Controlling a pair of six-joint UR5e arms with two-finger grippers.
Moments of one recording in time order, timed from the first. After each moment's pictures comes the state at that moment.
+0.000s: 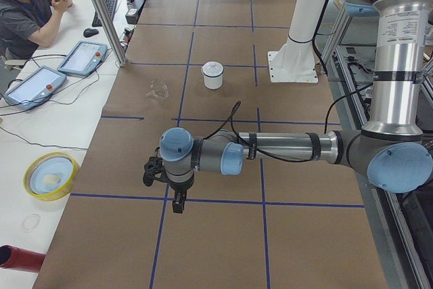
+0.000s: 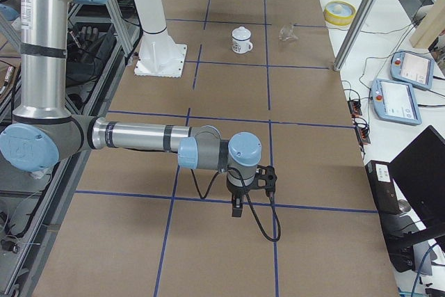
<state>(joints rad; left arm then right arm) -1.57 -1.56 -1.58 -1.67 -2.32 0.02 1.57 -1.68 1.66 -1.57 2.29 0.01</state>
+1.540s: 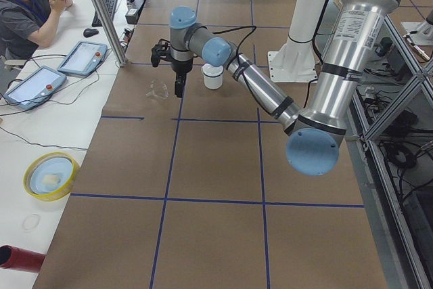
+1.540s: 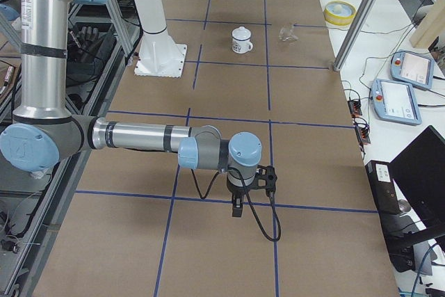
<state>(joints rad) -1.16 -1.88 -2.03 -1.41 -2.25 -0.65 1.57 -1.68 1.66 -1.57 2.29 0.01</state>
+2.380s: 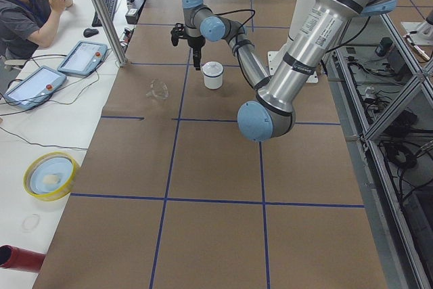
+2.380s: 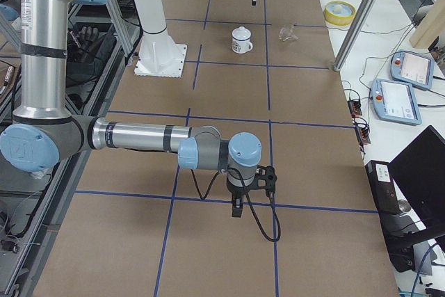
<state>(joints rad) -0.85 -2.15 -1.91 -1.33 -2.17 -1.00 1.57 -1.68 1.66 -1.57 2.29 0.01</state>
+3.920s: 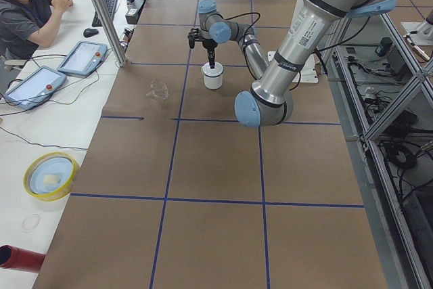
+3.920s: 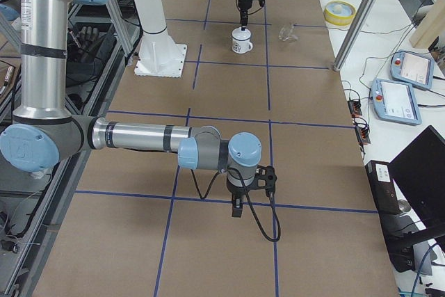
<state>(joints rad) -0.66 -2.23 -1.78 -1.43 -2.07 -1.20 1.57 -1.68 1.66 -1.57 2.29 0.01</state>
